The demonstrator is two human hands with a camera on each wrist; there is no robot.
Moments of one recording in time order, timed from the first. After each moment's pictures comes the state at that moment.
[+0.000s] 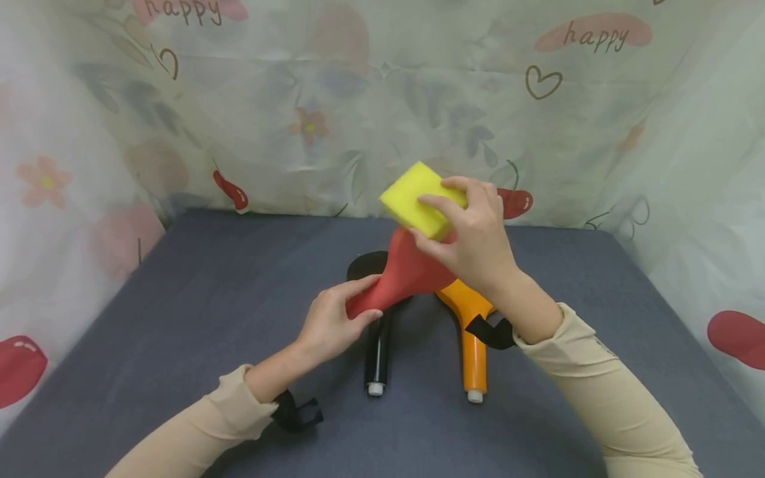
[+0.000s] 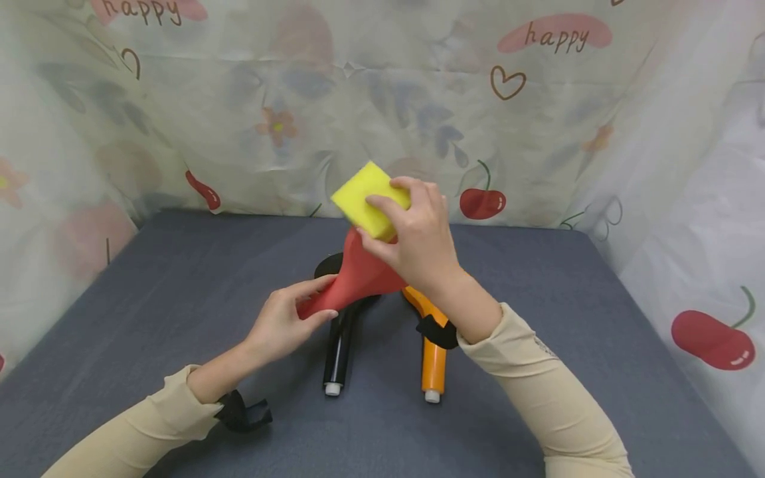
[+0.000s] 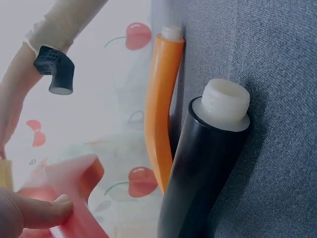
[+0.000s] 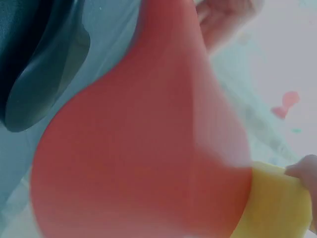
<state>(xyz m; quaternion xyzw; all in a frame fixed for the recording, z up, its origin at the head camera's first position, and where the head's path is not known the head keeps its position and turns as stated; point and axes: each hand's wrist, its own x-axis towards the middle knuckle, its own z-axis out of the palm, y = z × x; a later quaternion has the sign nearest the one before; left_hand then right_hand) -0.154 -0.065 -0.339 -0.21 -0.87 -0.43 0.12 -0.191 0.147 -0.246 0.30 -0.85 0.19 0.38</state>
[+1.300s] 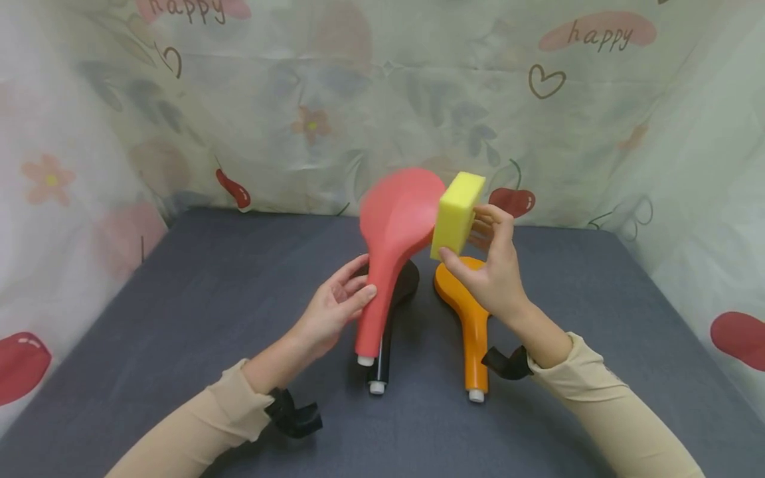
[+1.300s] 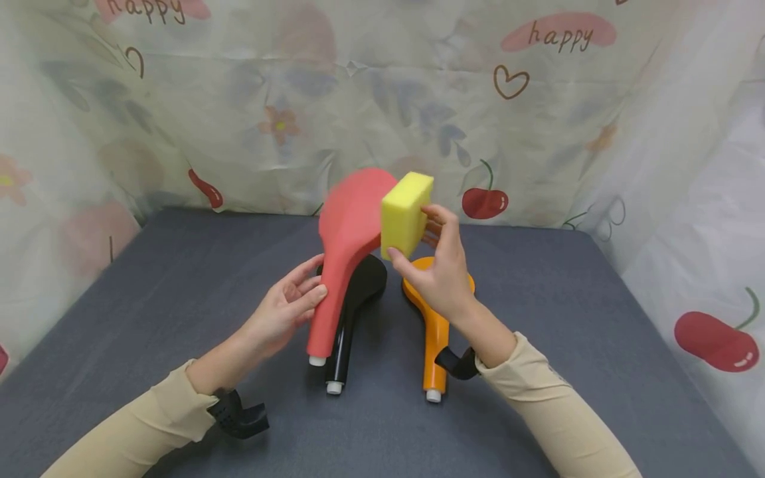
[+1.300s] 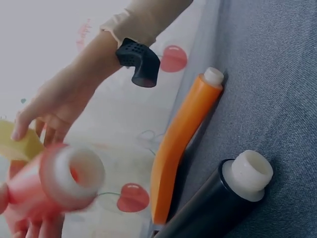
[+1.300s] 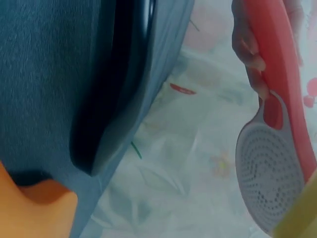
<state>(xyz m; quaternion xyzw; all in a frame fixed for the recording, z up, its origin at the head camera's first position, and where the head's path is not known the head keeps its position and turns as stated) -0.165 -0.072 -0.338 -0.15 -0.62 -0.76 -0.14 -0.189 0.171 -0.295 0.26 -0.78 0.49 0.27</state>
